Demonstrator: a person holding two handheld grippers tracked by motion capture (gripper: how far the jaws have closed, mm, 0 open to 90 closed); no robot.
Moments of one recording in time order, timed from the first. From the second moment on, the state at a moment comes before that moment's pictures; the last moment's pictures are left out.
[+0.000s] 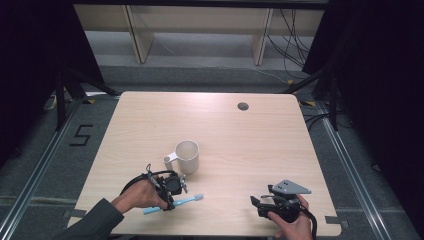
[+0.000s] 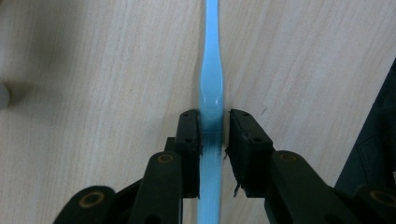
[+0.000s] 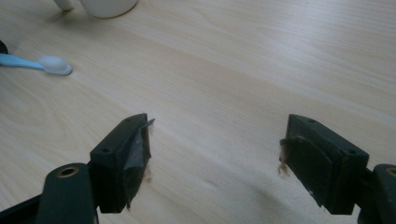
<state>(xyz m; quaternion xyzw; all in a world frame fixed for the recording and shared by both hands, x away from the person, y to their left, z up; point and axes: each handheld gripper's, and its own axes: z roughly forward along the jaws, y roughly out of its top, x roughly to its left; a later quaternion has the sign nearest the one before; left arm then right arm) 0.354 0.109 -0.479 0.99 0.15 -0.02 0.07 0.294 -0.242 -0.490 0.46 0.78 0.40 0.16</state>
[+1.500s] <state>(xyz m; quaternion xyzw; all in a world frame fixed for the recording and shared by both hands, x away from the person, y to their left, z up) 0.334 0.149 -0.428 0.92 0.21 0.10 0.32 0.295 -0.245 -0.490 0.45 0.78 0.40 0.17</state>
